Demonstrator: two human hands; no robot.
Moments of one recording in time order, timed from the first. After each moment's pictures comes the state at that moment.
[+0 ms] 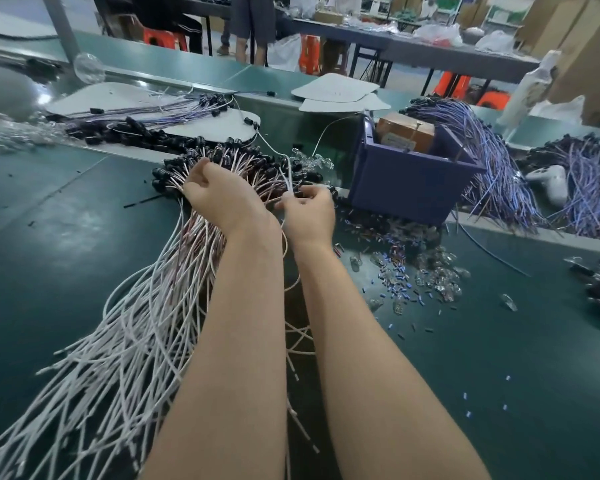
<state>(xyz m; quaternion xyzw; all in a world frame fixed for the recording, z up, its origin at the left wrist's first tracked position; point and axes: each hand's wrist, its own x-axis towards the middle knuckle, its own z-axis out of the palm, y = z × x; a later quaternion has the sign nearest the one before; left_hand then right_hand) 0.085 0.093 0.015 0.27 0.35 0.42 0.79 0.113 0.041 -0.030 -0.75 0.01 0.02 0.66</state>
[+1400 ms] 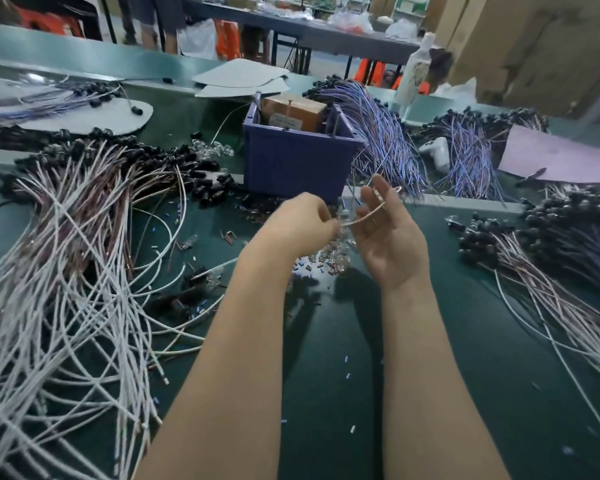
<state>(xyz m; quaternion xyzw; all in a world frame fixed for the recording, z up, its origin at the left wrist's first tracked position) 0.099 -0.061 -0.002 0.93 -0.06 -0.04 0.36 0.110 -0.193 -0.033 -0.43 0.02 -0.02 0.90</state>
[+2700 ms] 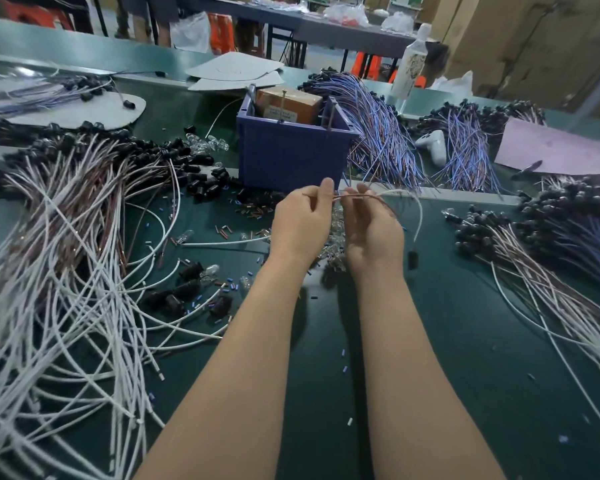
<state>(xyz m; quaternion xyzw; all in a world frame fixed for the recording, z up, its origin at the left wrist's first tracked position) 0.110 -0.083 -0.042 0.80 0.00 0.17 0.57 0.114 -0.171 -0.038 -0.33 0.09 -0.08 0.94</state>
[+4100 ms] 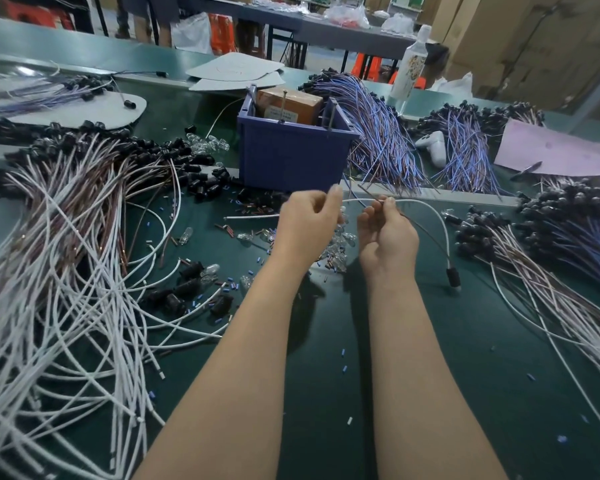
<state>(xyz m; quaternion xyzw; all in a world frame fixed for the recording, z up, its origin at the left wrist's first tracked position) 0.107 -0.083 -0.040 0.78 -0.04 0.14 0.61 0.114 -0.183 -0.036 -0.35 0.16 -0.14 0.91</state>
